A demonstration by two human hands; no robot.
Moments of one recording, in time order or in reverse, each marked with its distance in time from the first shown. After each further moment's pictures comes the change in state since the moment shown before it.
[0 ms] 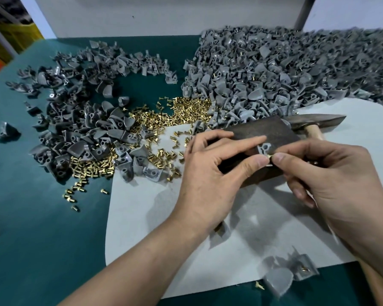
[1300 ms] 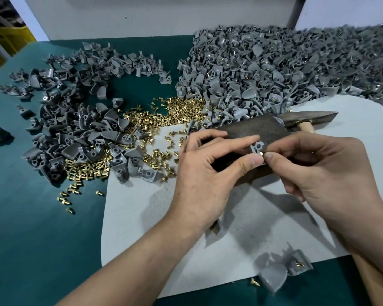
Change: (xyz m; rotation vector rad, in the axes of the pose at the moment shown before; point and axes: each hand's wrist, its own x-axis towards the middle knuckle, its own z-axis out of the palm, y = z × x) left_hand 0.000 -0.005 0.002 -0.005 0.031 -0.038; right_hand -0.002 -0.004 -0.001 -0.117 -0.024 -0.145
